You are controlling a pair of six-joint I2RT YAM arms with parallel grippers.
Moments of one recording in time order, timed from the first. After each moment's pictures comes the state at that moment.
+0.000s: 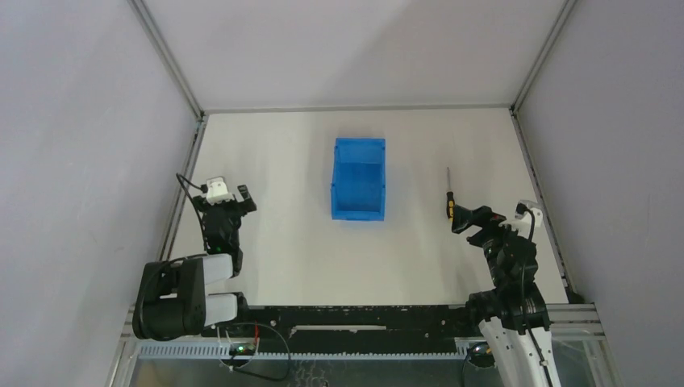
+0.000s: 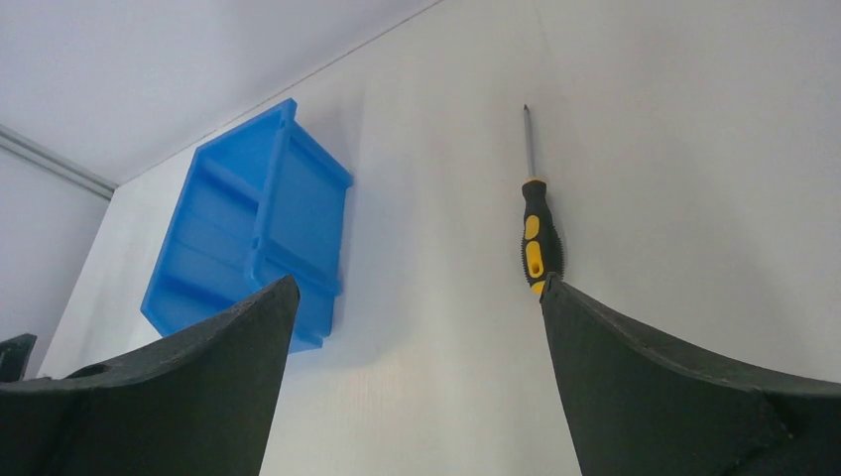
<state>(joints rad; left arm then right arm) 0.07 1.27 0.15 1.03 -0.17 -0.04 0.14 0.13 0.39 -0.44 0.11 0.52</state>
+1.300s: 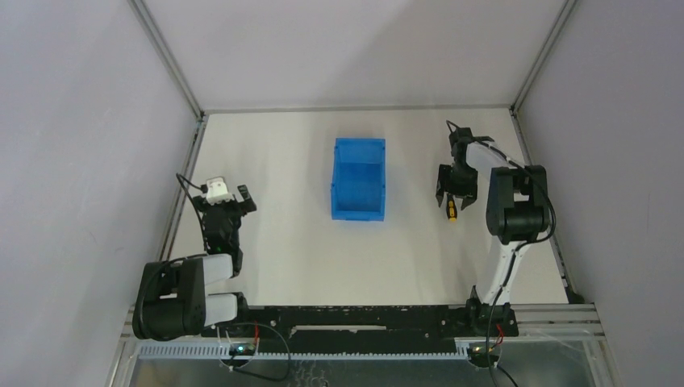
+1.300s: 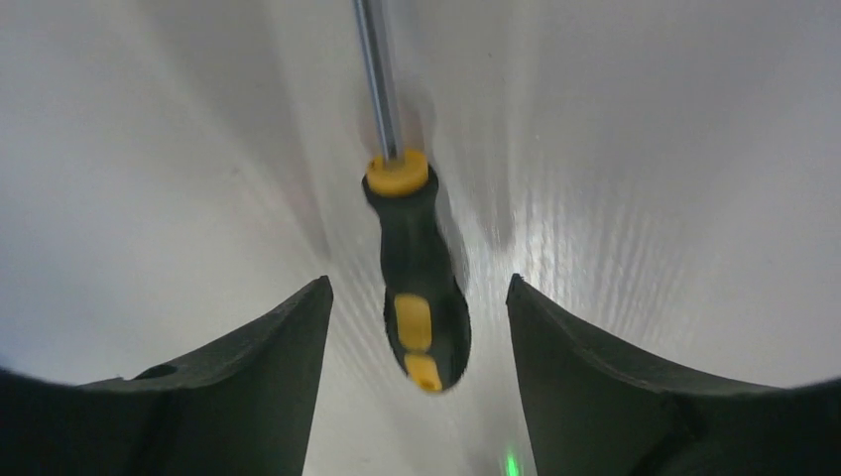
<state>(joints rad) 0.07 1.27 0.15 1.03 -0.17 -0.04 0.03 1.92 1.39 -0.92 0.05 0.24</state>
